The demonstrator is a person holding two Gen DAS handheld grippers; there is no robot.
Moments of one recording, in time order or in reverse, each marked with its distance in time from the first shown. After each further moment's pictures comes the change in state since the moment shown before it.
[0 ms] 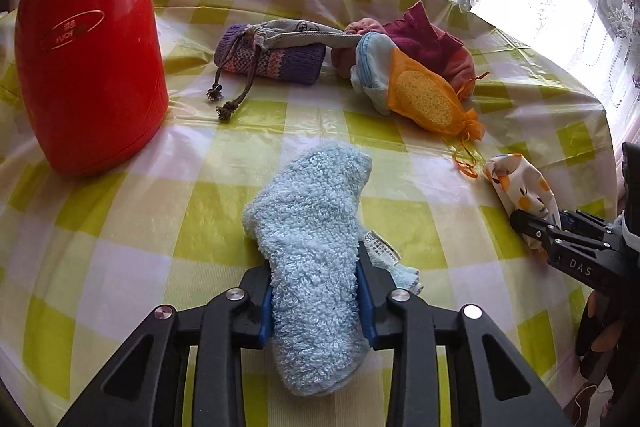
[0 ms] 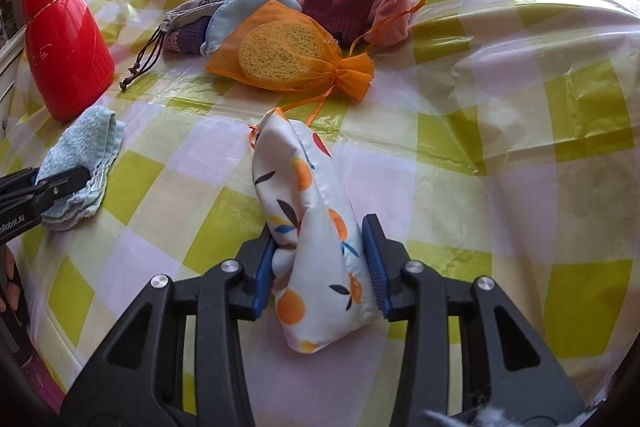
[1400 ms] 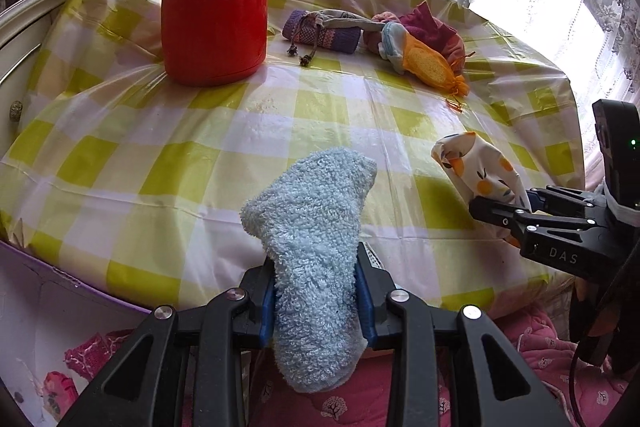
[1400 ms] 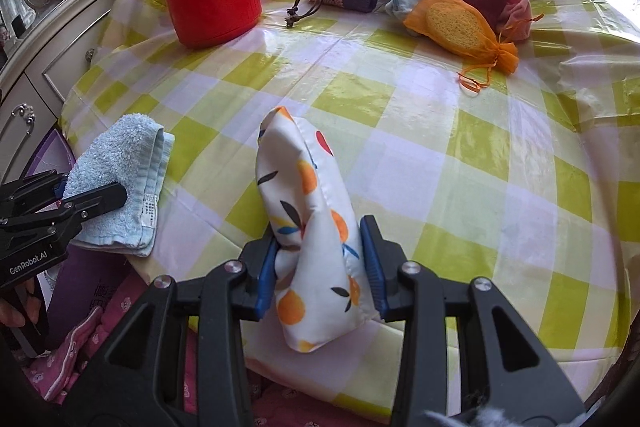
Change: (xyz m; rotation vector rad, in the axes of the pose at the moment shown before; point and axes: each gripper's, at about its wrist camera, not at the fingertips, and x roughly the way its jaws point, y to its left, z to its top) left arm -0.117 0.054 -0.084 -0.033 0.041 0.031; right arm -0.063 0.134 -0.060 -0.153 0.087 0.223
